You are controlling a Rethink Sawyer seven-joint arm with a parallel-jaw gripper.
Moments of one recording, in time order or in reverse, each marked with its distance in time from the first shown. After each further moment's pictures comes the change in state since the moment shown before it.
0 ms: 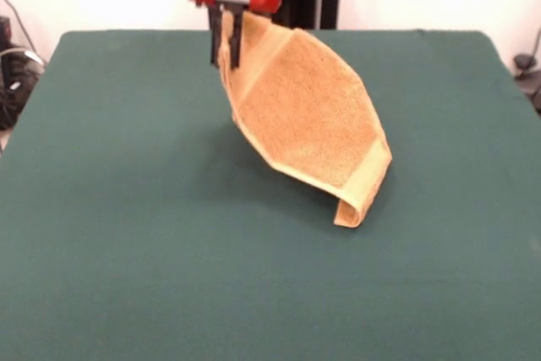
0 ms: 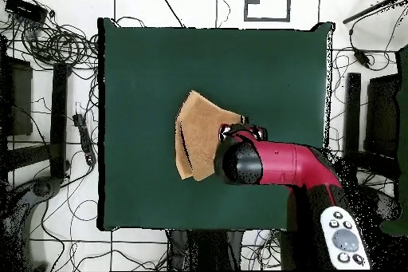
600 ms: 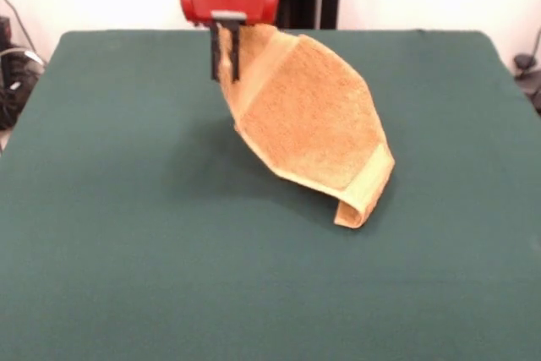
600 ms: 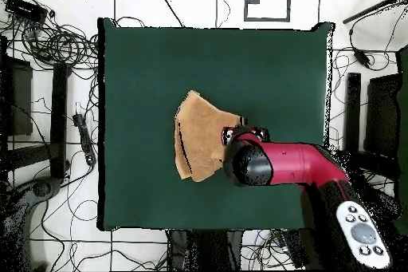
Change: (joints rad) arm -0.150 -0.004 0.166 0.045 -0.106 -0.003 0.000
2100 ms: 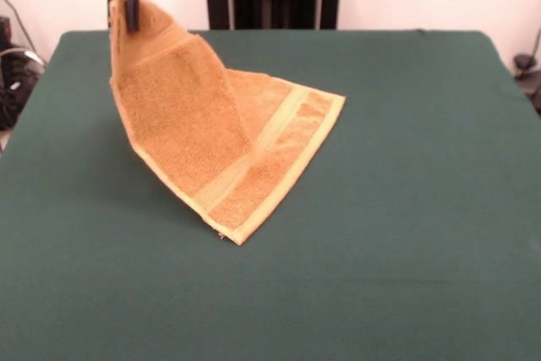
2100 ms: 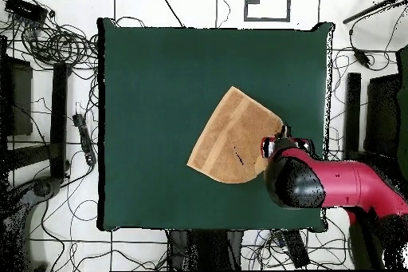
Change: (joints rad) arm -0.253 -0.131 0.167 0.063 -0.178 0.072 0.000
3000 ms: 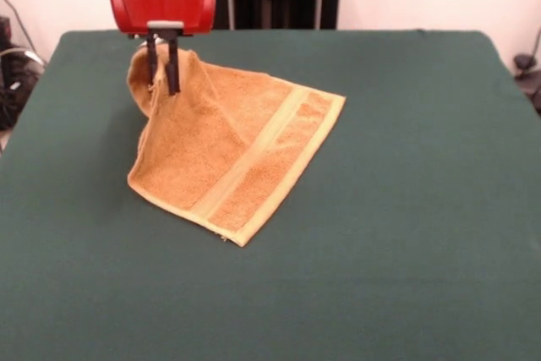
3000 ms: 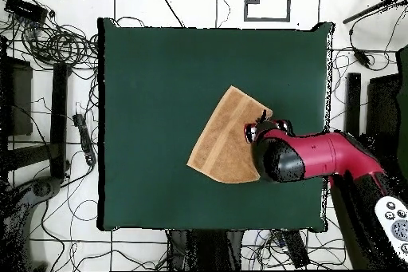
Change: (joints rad) arm 0.006 0.163 0.116 -0.114 -0.126 0.046 -0.006
